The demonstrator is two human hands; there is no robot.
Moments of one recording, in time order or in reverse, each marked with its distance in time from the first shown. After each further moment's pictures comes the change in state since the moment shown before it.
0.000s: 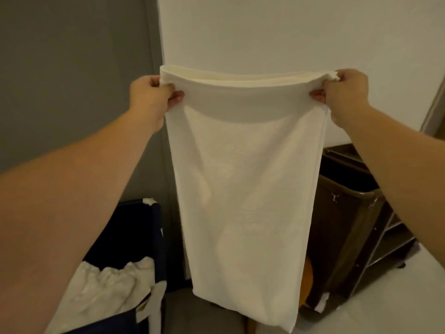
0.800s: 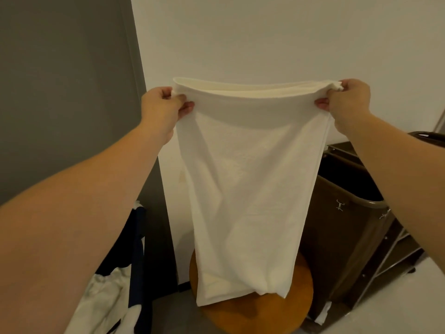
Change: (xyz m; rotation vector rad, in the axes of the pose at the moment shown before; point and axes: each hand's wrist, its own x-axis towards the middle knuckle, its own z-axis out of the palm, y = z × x) left_hand 0.054 -0.099 0.089 -0.019 -0.016 -0.066; right_hand 0.119 0.109 -0.014 -0.095 0.006 0.083
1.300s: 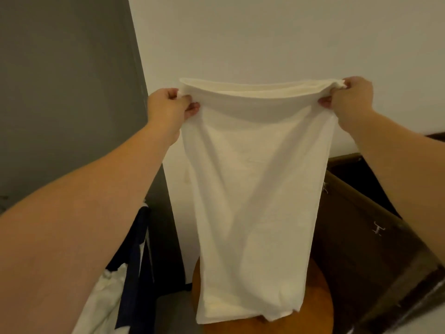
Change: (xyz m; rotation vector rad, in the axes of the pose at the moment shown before) left_hand 0.078 -0.068 0.037 0.086 0.116 -0.034; right_hand 0.104 0.080 0.075 -0.022 -0.090 0.036
